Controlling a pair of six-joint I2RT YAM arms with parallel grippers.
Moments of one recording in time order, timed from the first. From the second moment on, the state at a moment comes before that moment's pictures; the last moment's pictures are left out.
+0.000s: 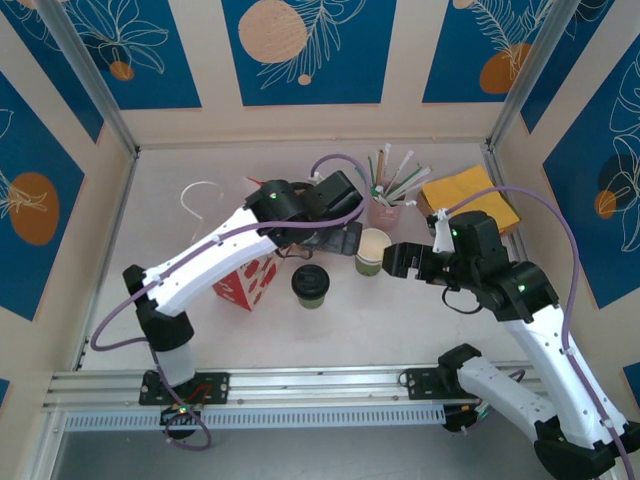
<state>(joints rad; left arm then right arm) -1.07 1.80 2.09 -1.41 -0.31 -0.74 0.43 0.79 1.11 -1.09 -0.23 0.55</state>
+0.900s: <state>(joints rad) -1.13 1.91 2.40 -1.57 -0.44 -0.54 0.37 0.76 1.08 -1.10 -0.29 0.53</state>
